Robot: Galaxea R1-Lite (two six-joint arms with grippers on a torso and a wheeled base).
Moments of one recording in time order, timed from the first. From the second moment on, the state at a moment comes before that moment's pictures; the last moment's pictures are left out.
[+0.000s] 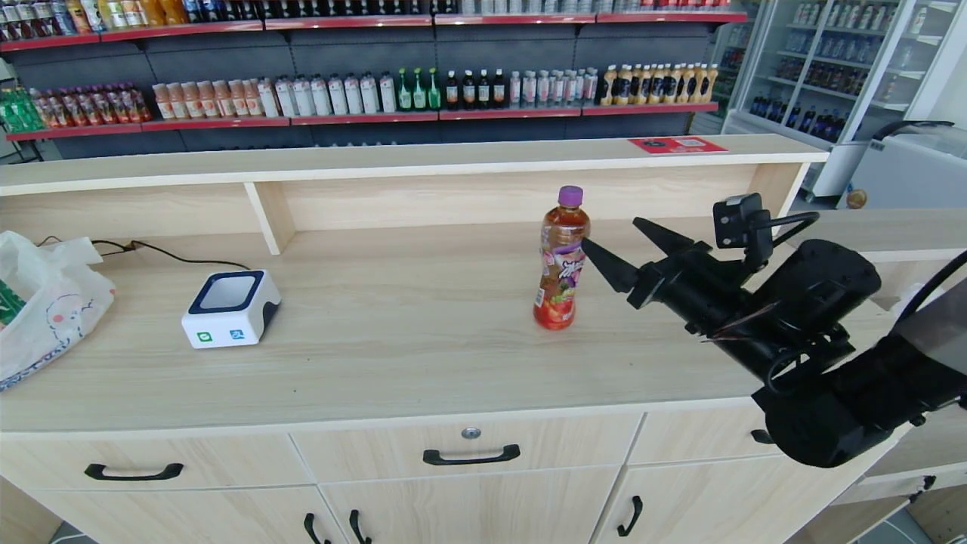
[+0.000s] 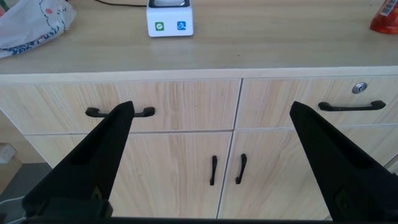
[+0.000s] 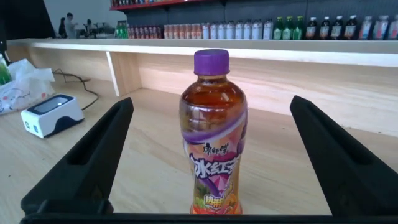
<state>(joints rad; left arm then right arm) 0.00 0.00 0.00 0.00 -0.01 0.07 0.34 2.01 -0.77 -1.57 0.29 0.07</state>
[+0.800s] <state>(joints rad) 0.00 0.00 0.00 0.00 -0.01 0.06 0.32 1.94 -0.60 -1.57 0.28 0.04</state>
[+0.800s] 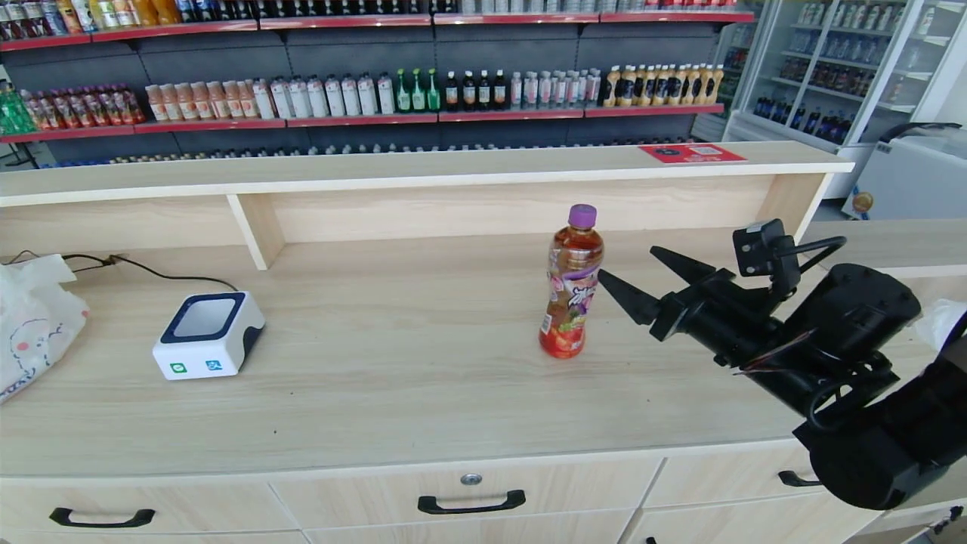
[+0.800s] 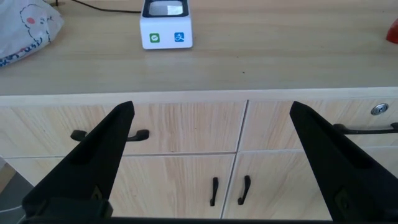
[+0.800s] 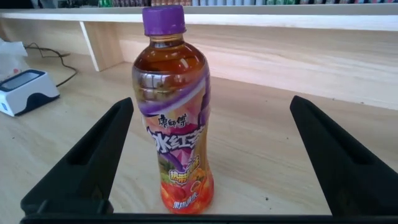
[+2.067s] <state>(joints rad) 0.00 0.00 0.00 0.00 -0.01 0.09 0.40 2.22 -0.91 -1.57 0.28 0.01</state>
